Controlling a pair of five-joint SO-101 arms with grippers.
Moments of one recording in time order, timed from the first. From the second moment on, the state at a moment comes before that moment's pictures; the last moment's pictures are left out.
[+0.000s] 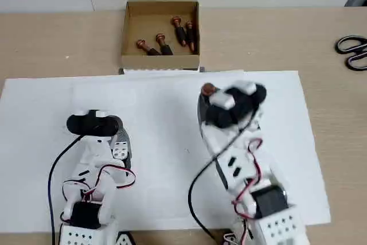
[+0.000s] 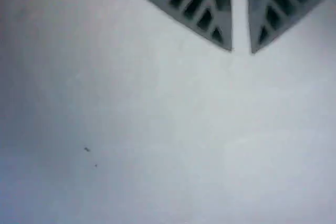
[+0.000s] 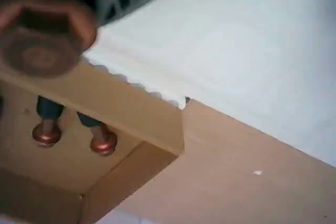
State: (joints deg) left arm 3.4 -102.5 96.7 48.2 9.4; right arm -23.5 -74.3 66.8 28.2 0.8
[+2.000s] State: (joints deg) left arm 3.4 -102.5 96.7 48.2 9.4; right arm -20.5 46.2 -31.9 18.4 0.1
